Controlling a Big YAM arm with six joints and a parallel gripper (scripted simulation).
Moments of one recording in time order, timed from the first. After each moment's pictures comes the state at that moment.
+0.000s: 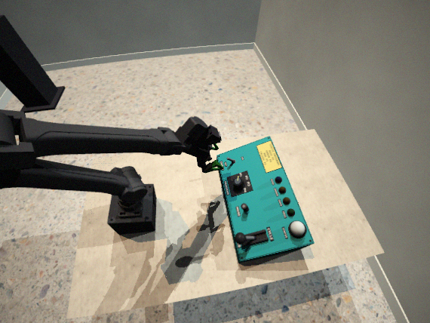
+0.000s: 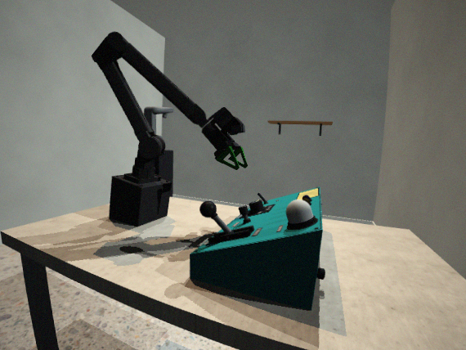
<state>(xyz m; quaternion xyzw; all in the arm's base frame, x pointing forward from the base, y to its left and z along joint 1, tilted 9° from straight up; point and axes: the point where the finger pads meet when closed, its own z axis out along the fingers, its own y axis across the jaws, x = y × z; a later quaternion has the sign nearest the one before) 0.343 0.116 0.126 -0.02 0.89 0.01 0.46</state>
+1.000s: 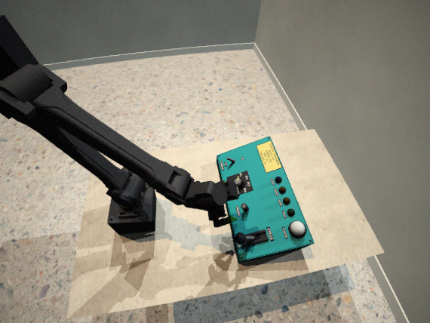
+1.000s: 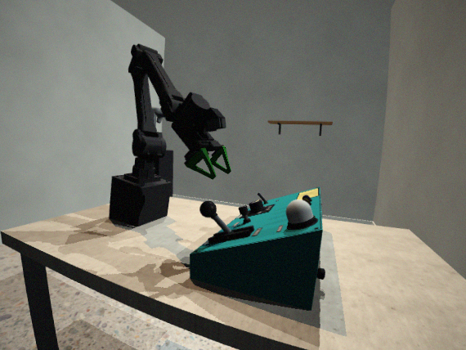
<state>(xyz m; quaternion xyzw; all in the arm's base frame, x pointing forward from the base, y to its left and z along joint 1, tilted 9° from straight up) 0.362 -0.085 0.124 0.00 0.89 0.03 0.45</state>
